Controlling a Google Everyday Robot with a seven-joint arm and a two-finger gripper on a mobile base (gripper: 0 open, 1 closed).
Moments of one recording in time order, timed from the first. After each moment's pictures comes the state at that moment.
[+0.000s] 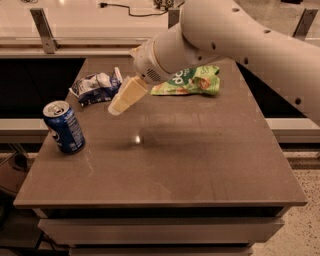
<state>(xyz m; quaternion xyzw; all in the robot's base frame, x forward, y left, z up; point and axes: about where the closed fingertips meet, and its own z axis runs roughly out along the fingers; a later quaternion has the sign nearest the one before) 0.596 0.085 0.931 -0.60 0.66 0.17 0.42</state>
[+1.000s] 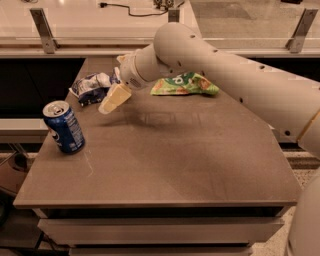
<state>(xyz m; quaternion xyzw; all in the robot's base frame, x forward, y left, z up) 0.668 0.137 0.875 -0.60 0.64 0.17 0.44</state>
